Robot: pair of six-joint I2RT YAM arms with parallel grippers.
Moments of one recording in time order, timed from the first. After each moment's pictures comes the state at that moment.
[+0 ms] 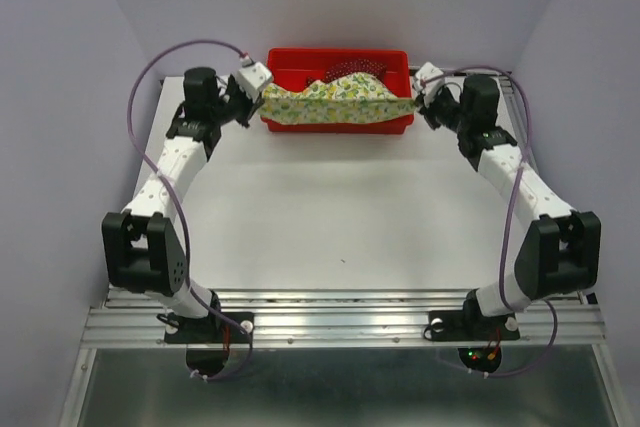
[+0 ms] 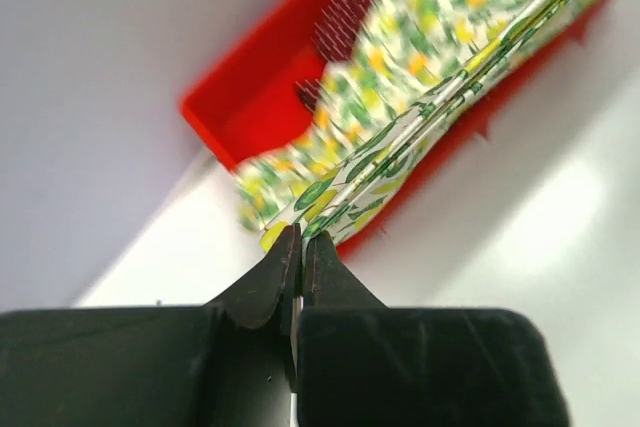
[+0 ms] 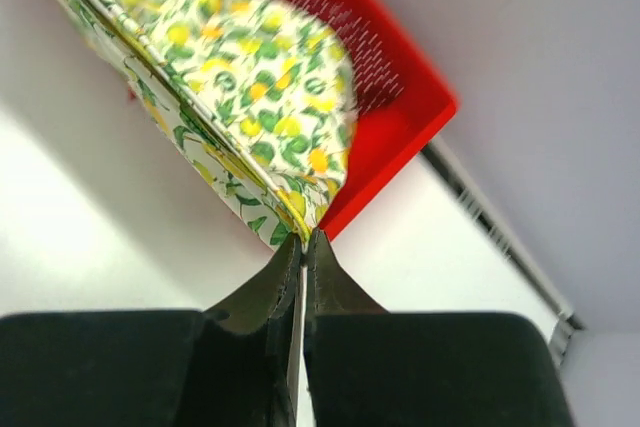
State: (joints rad) left arm -0.12 1.58 1.41 -0.11 0.51 0.49; right arm 0.13 1.54 1.29 0.03 -0.37 -0.60
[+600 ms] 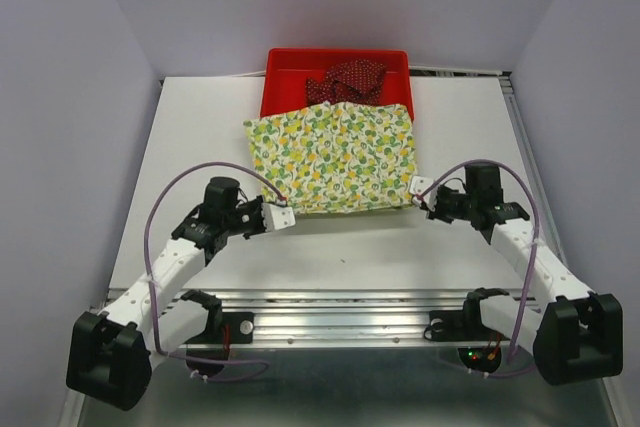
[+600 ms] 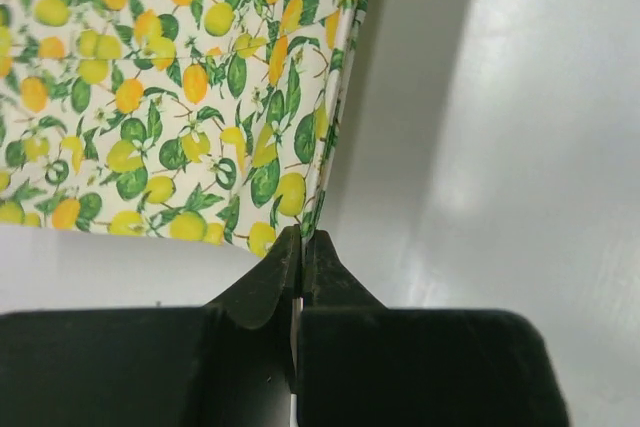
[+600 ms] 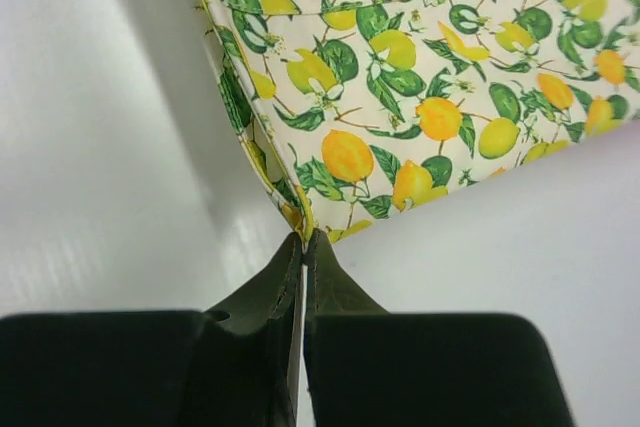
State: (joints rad) left arm -0.32 0.94 0.54 -0.28 0.49 0.96; right arm 0.12 1.04 0.64 -0.33 -0.56 -1.04
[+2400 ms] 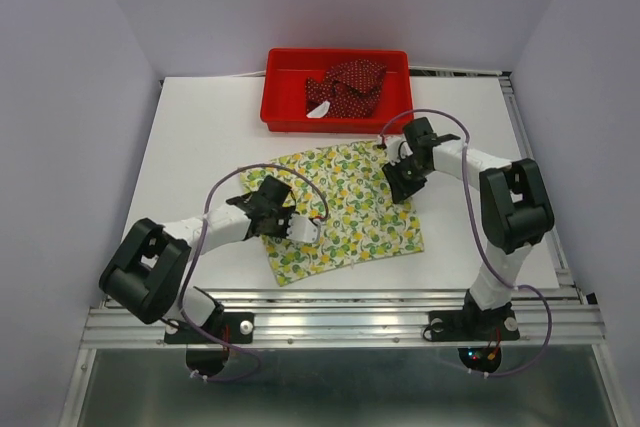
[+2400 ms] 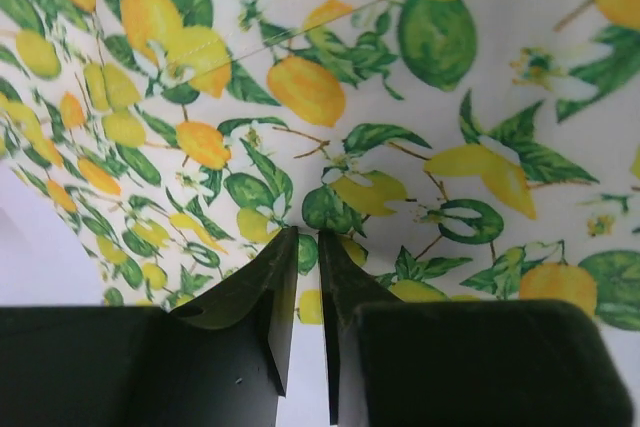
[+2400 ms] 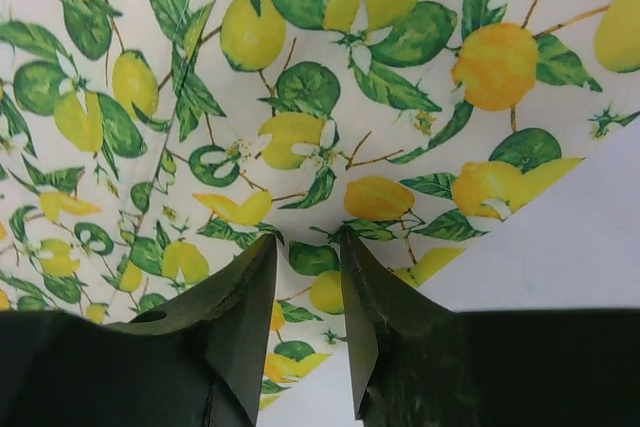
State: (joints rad) left arm -0.57 1.43 0.65 -0.31 0.01 1.20; right arm 0.29 1.84 1.20 -0.61 -0.29 -0.29
